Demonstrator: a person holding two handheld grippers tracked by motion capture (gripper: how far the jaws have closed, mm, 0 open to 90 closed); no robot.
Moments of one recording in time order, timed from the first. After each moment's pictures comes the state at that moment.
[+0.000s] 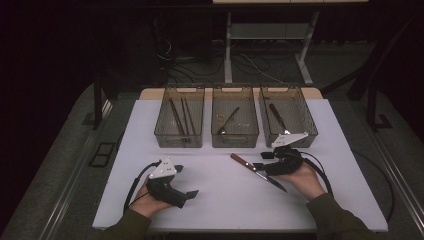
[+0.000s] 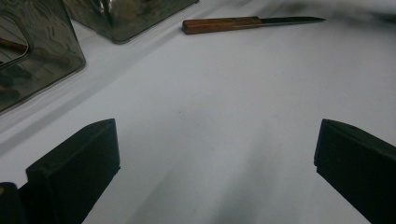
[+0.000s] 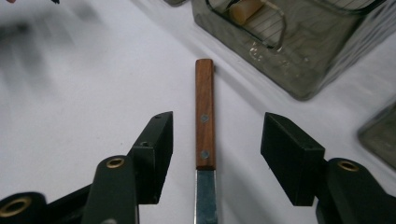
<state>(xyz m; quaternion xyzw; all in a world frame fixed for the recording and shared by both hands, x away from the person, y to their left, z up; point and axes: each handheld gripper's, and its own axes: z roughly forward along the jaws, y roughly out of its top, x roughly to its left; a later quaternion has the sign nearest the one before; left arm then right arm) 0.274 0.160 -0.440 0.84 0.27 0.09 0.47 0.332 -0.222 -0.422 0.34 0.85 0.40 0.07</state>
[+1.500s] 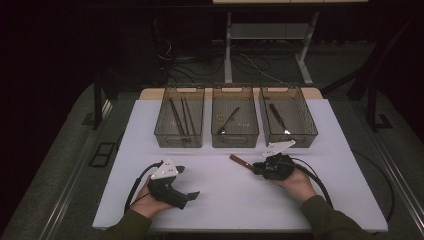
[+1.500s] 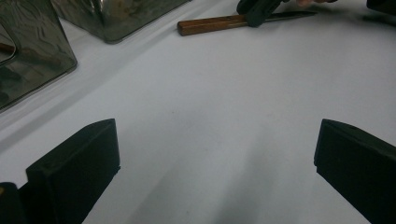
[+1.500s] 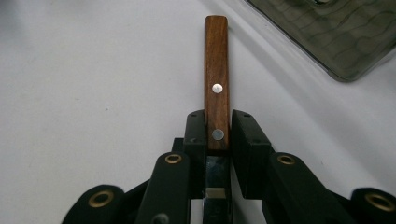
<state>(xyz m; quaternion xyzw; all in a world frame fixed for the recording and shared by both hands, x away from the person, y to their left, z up) 0.272 0.157 -0.440 0.84 0.26 0.09 0.46 0.331 -0.209 -0.451 0.29 0.88 0.36 0.08</state>
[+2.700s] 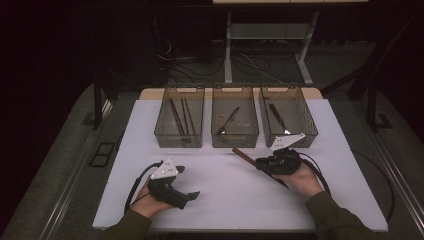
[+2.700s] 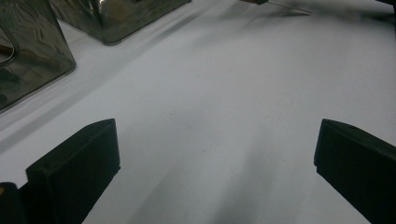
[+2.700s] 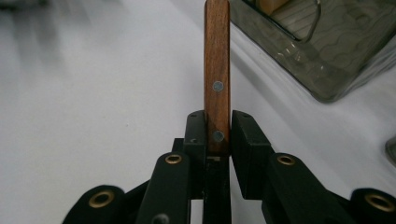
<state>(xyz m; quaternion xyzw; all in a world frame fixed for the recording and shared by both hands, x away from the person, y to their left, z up) 0.272 0.157 -0.439 0.84 0.26 0.08 0.47 0.337 -0.225 -0.431 0.28 0.87 0.41 0.05</state>
